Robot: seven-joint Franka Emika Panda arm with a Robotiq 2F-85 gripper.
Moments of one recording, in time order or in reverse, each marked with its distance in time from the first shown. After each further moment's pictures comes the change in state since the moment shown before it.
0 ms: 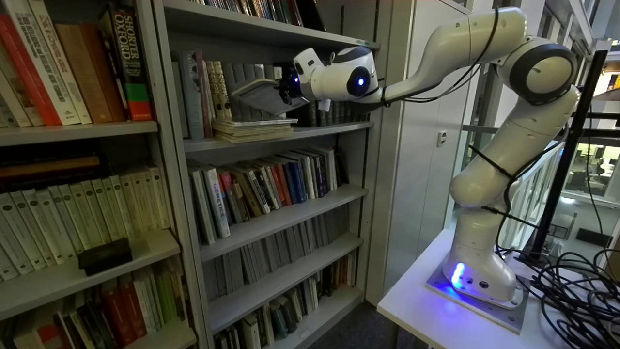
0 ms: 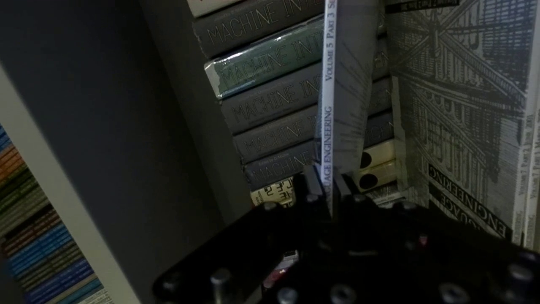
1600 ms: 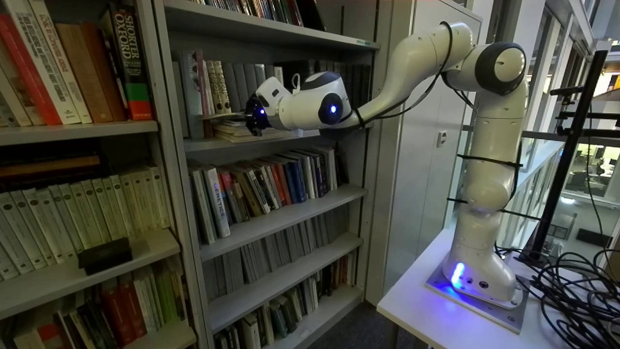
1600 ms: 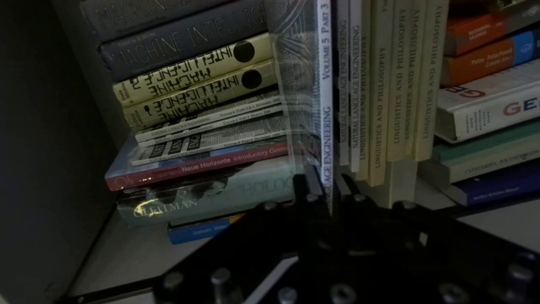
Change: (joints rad) arm 0.483 0.392 -0.132 0.134 -0.099 -0.311 -0.116
